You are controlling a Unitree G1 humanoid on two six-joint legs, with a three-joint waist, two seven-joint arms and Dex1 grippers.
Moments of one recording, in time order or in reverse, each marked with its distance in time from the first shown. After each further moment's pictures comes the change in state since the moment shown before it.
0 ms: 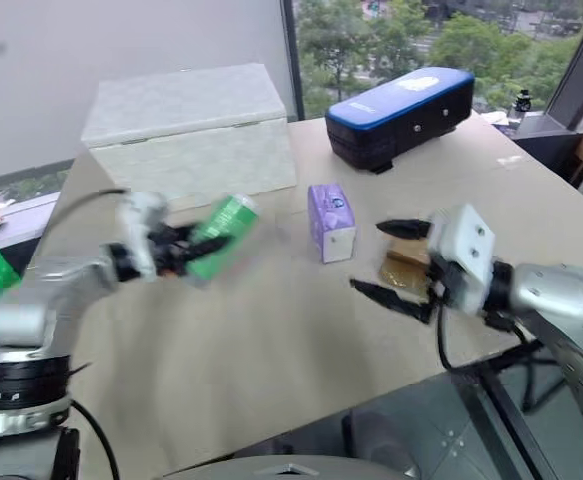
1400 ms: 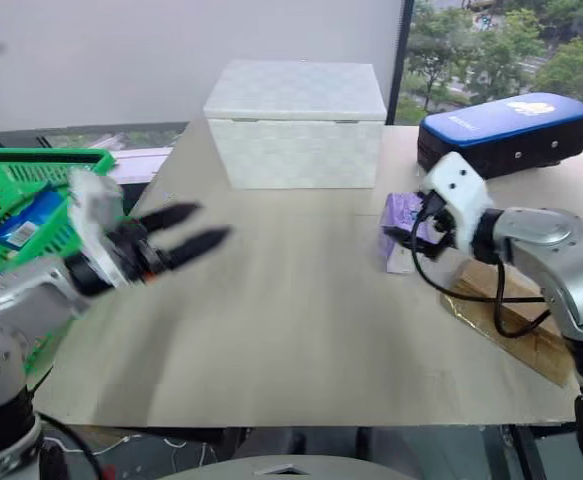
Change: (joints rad) left arm 0.133 0.019 0.050 -0.409 -0.525 0.200 0.145; right arm -0.210 -0.117 0.087 0.276 -0.198 0.316 -0.141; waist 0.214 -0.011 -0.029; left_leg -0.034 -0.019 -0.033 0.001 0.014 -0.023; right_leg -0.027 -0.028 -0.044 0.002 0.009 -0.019
